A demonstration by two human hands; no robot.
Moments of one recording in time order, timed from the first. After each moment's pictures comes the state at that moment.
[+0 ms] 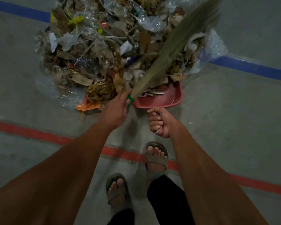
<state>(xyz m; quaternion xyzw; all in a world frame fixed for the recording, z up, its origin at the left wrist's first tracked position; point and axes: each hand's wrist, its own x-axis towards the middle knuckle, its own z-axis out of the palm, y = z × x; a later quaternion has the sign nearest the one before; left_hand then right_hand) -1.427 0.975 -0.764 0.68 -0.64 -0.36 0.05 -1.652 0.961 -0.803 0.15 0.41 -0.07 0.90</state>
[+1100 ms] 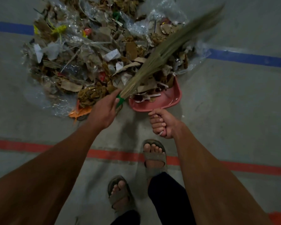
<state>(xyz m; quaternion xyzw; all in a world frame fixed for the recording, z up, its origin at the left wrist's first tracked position) -1.413 0.973 -0.762 0.65 -0.66 -0.37 0.06 -1.691 0.987 -0.795 0.15 0.40 -0.09 0.90</state>
